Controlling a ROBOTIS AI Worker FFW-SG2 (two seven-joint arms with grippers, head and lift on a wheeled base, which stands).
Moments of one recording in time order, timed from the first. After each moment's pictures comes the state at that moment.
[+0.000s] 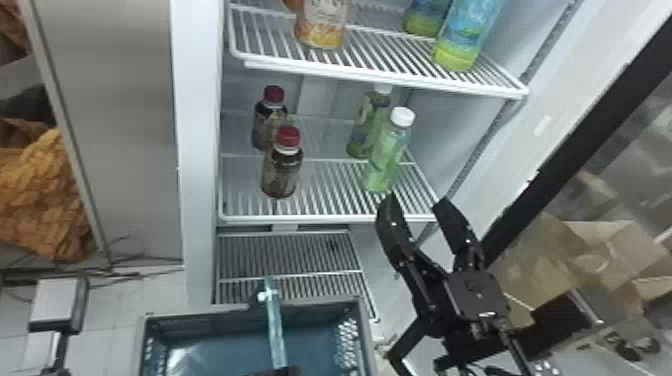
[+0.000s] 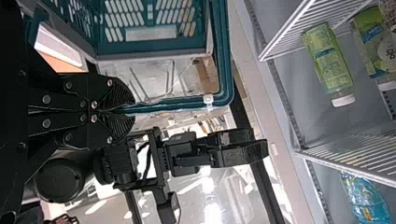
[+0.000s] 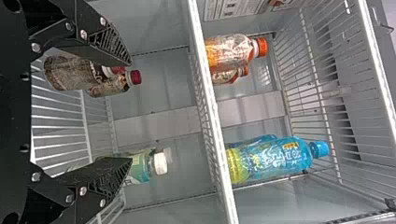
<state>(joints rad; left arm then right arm) 0.26 0.21 0.00 -2.13 1.44 1.38 -0.21 0.75 -0.04 -0.08 -2.42 -0.27 -0.04 0.10</state>
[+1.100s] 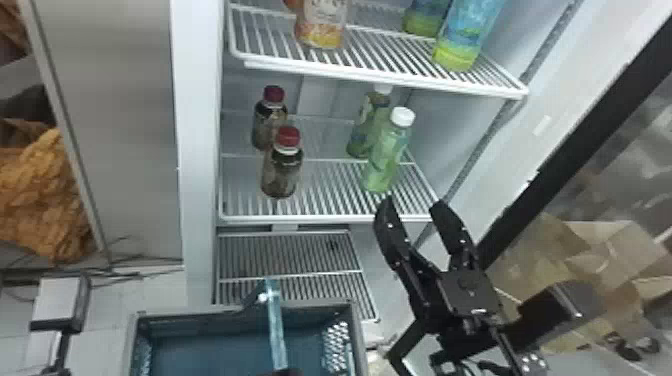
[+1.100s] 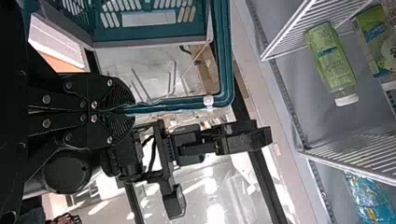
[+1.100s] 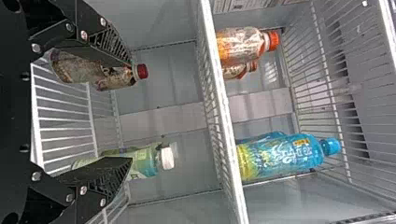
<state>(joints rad) 0.25 0.21 0.00 -2.13 1.44 1.39 -0.21 0.71 -0.04 -0.09 -2.36 -0.25 -0.04 0.10</state>
